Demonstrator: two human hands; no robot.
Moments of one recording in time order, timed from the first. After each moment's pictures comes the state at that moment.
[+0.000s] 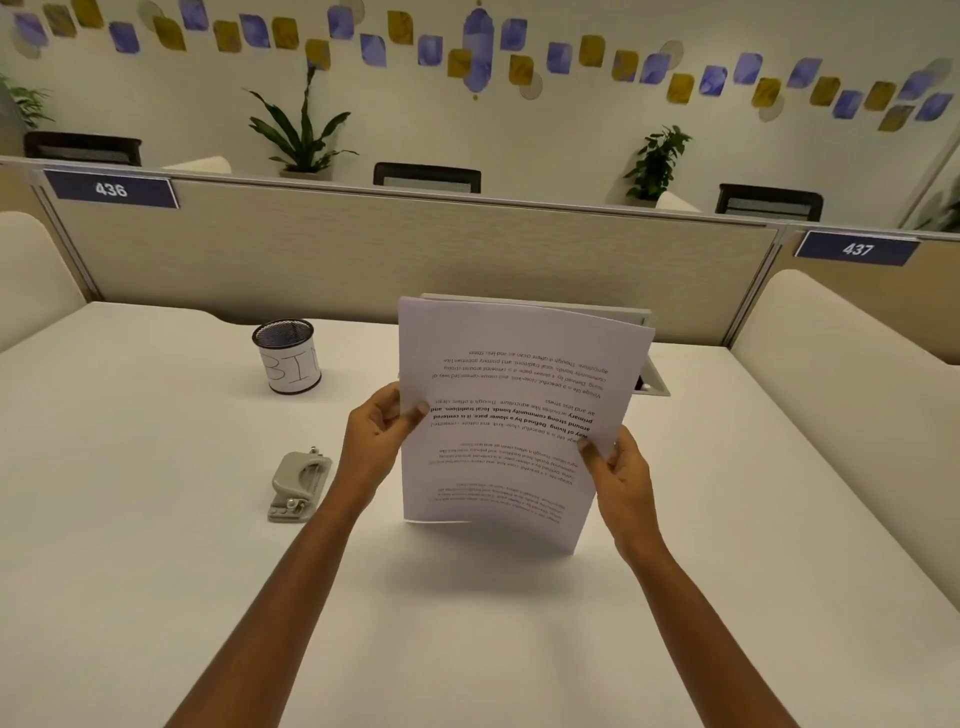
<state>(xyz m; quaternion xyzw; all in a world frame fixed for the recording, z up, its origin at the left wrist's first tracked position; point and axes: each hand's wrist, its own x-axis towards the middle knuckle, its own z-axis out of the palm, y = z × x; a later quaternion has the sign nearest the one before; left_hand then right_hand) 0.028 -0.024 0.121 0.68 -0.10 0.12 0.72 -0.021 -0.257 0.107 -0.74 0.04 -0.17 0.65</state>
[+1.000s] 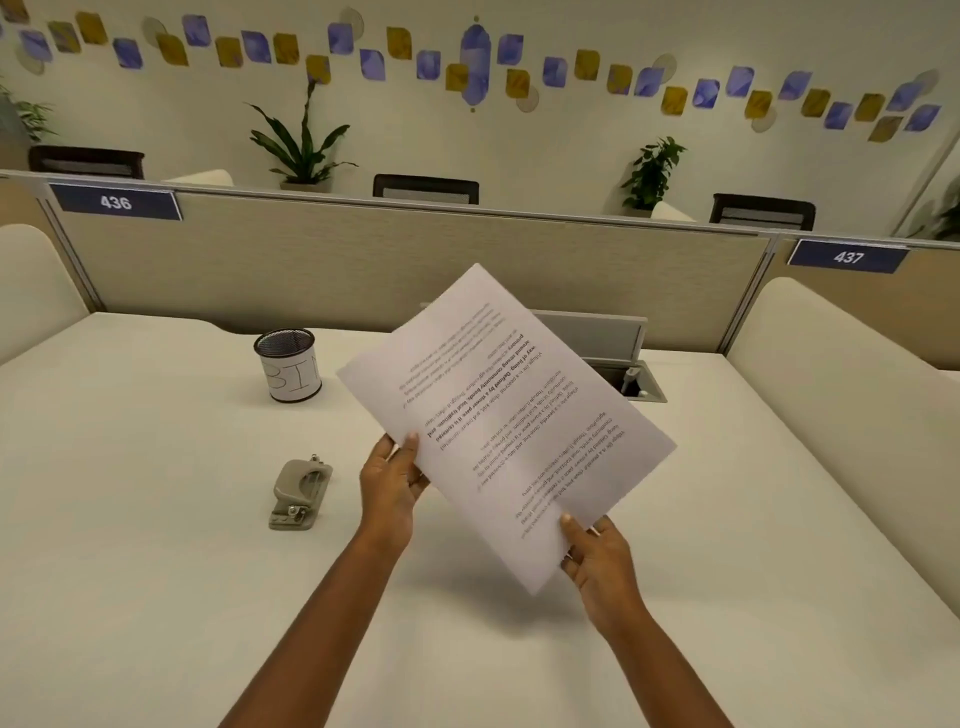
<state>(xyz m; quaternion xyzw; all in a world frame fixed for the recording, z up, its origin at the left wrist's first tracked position) 0.010 -0.052 0.098 0.45 0.09 0.06 0.89 -0.049 -0.249 0.048 -0.53 0.17 -0.03 0.83</state>
